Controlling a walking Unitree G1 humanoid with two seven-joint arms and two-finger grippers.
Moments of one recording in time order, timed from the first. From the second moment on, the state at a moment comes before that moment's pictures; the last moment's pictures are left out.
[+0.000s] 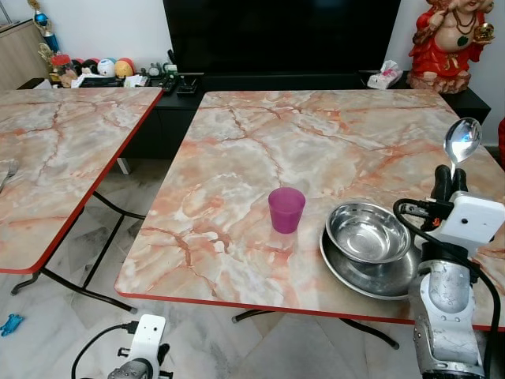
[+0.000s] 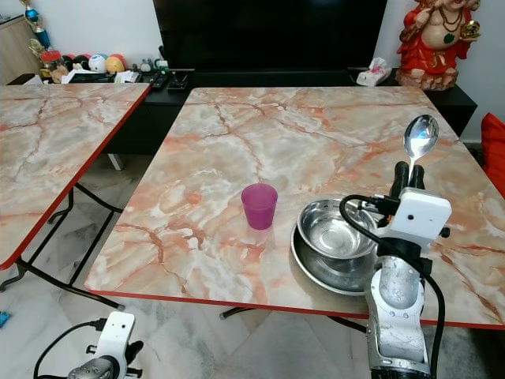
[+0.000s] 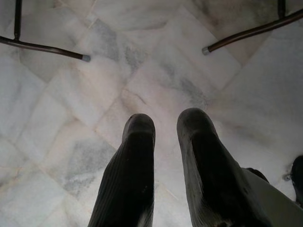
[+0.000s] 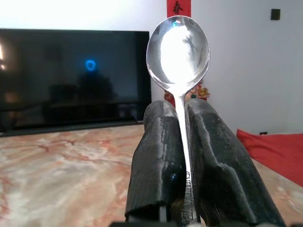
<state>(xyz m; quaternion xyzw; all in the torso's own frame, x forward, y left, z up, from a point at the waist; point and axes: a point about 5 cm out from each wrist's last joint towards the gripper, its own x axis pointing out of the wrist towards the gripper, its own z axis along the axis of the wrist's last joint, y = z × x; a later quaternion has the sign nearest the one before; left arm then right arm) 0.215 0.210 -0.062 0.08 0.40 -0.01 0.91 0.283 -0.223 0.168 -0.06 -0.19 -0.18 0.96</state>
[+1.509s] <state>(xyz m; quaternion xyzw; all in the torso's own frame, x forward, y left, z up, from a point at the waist) 0.212 0.217 -0.062 0.06 0.40 0.03 0.92 0.297 -0.197 0.176 -0.04 -0.19 -0.12 0.97</state>
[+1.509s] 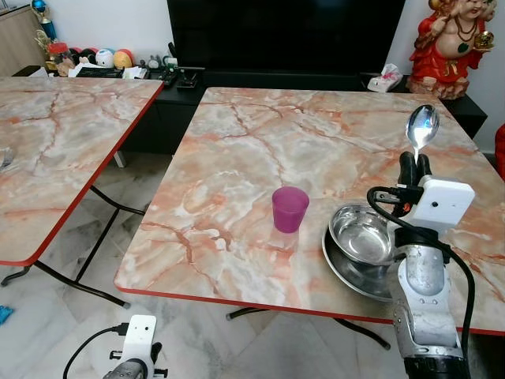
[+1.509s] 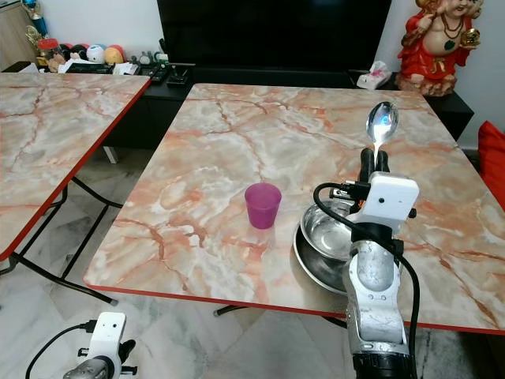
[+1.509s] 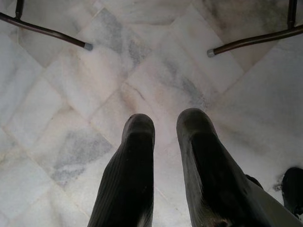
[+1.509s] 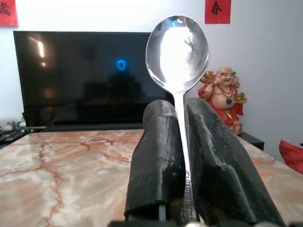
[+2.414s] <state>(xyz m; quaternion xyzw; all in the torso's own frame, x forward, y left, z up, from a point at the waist) 0.211 0.221 -0.062 0.06 0.39 0.05 0.92 0.304 -0.195 0.180 -0.04 -0.19 -0.12 0.97</state>
